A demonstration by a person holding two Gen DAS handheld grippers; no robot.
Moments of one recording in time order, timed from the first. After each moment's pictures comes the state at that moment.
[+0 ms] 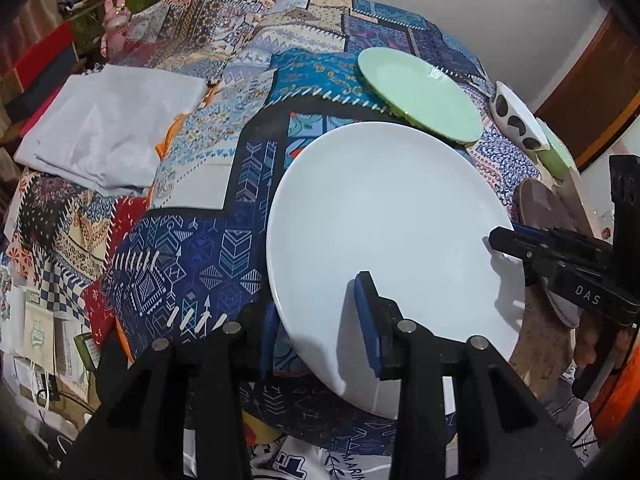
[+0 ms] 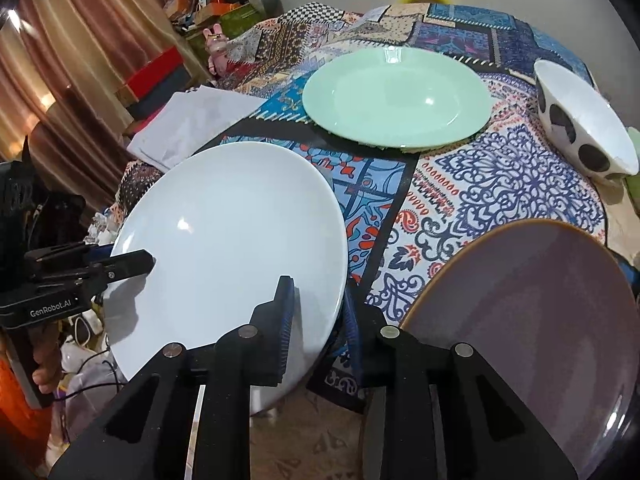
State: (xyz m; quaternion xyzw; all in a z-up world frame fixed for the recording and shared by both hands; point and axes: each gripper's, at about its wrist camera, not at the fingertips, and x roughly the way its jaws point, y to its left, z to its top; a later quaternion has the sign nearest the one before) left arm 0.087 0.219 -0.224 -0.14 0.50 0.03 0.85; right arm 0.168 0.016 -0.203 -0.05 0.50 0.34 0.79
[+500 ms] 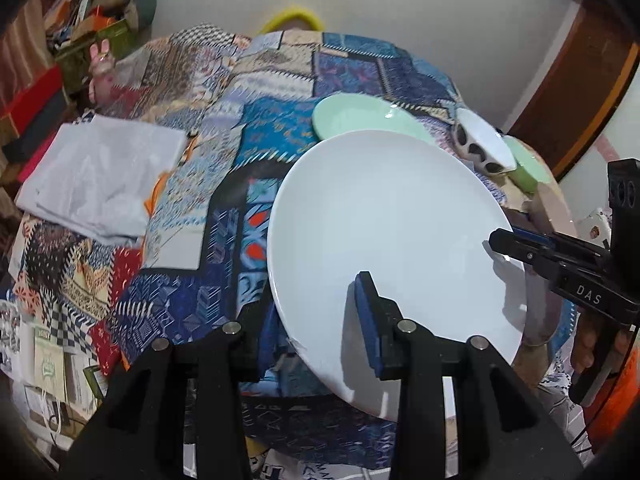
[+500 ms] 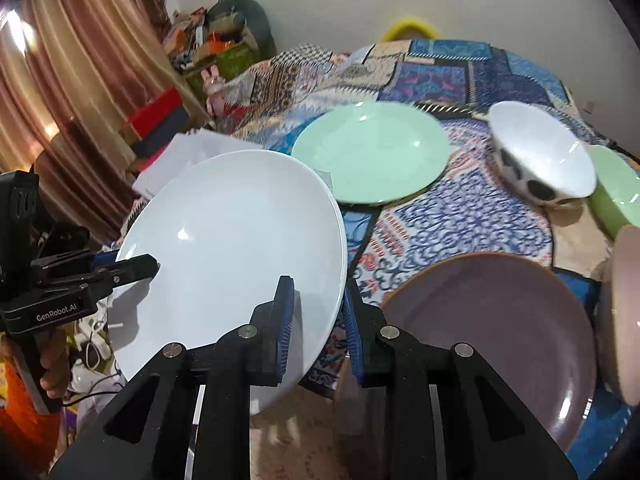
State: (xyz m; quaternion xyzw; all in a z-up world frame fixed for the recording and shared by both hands) left arm 0.096 0.189 -0.173 -0.11 0.46 0.00 0.88; right arm 0.164 -0.017 -0.161 -0.01 0.45 0.33 0.83
